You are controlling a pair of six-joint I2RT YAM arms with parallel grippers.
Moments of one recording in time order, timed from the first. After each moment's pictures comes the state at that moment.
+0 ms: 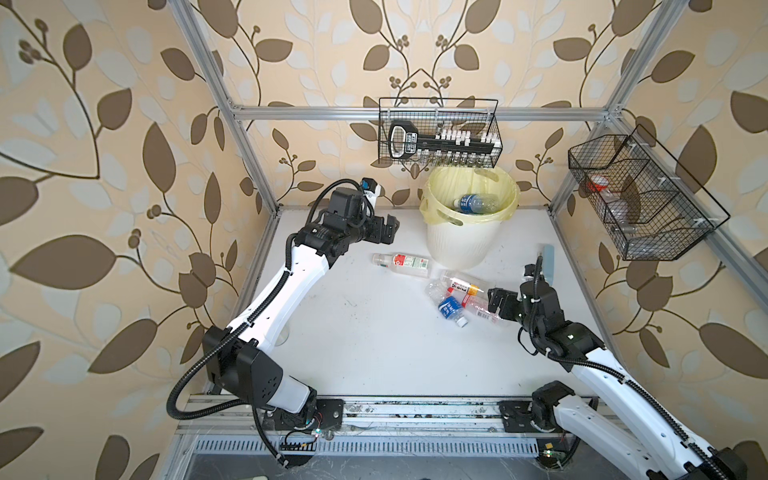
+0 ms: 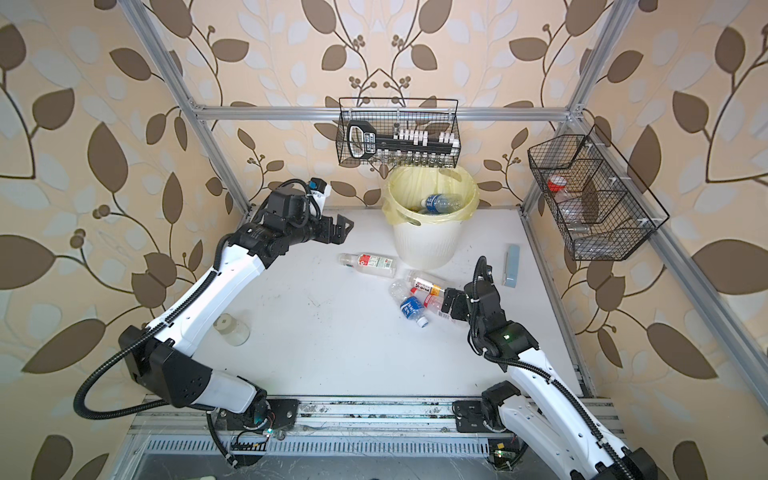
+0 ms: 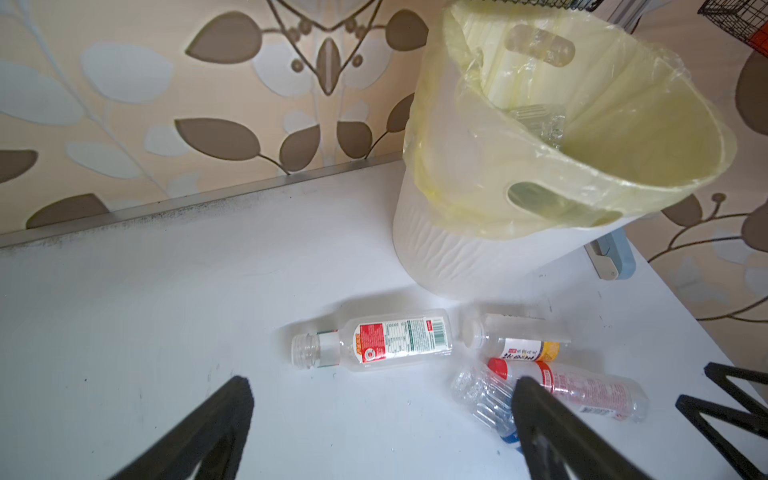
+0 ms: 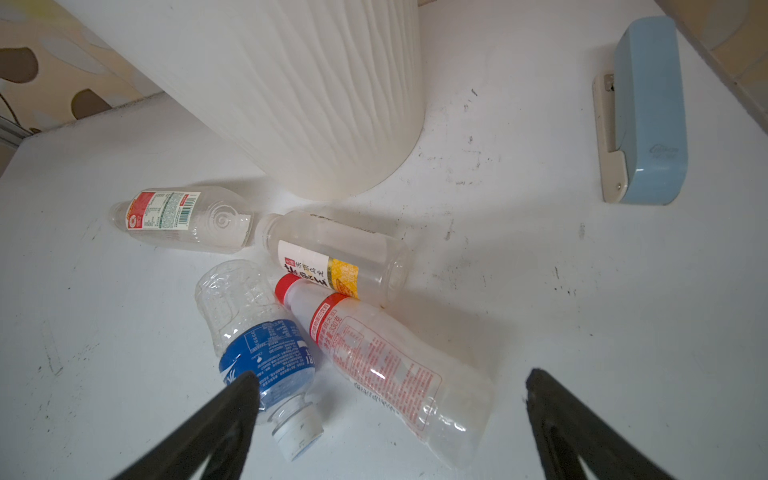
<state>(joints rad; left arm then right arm) -0.38 1.43 1.46 -0.58 0.13 -0.15 0.38 0.79 0.60 -0.49 0.29 0.47</state>
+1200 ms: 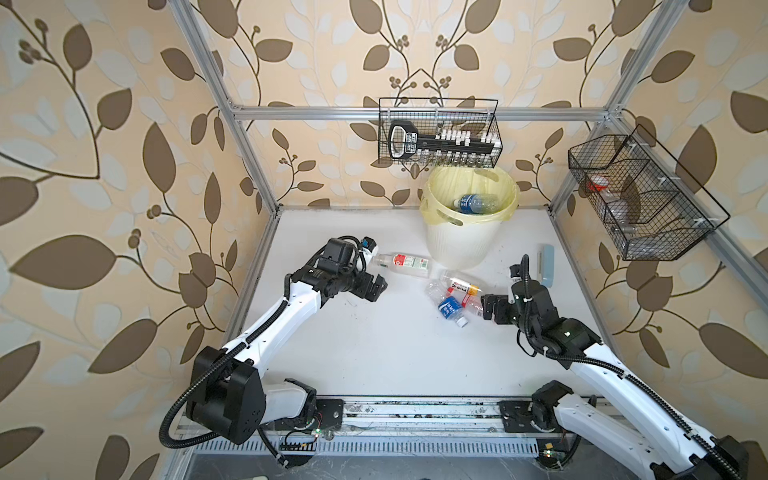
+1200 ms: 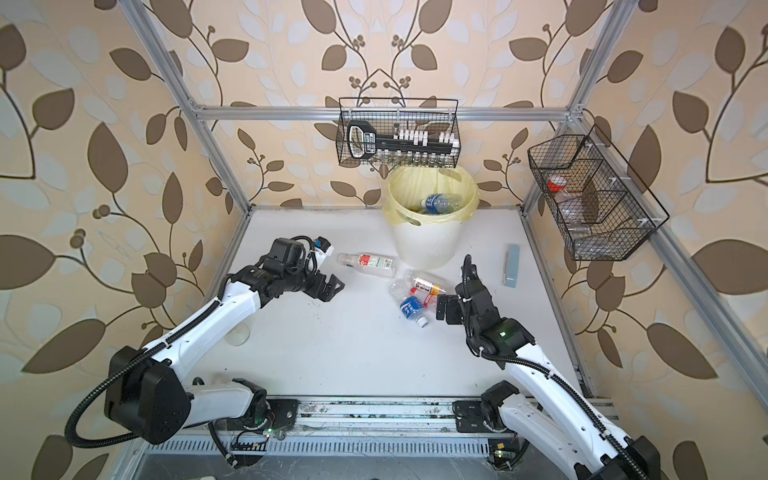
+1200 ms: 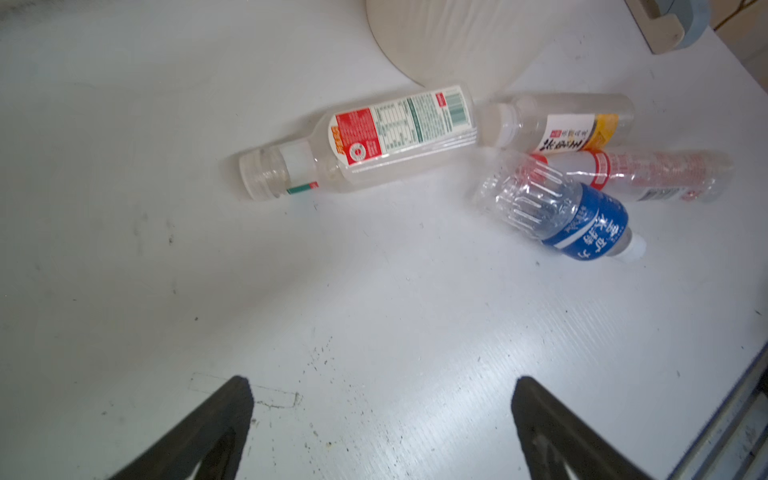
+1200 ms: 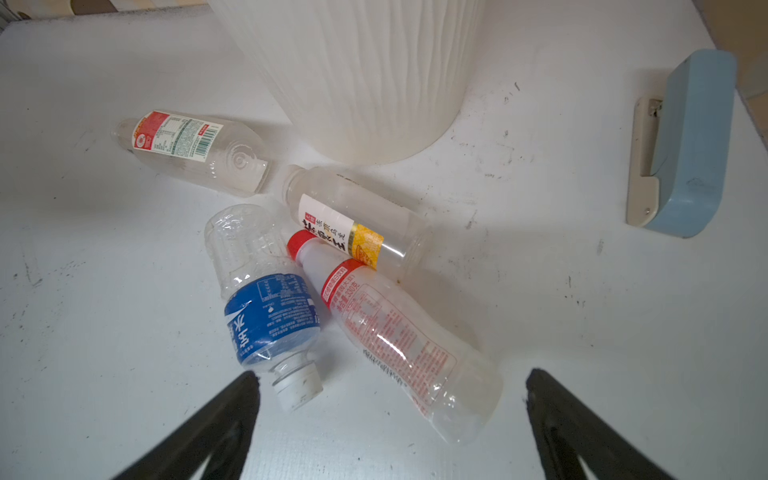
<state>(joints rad) -0.34 1.29 0.97 -0.56 0.29 0.07 0.48 0.83 0.64 -0.55 0.29 0.37</state>
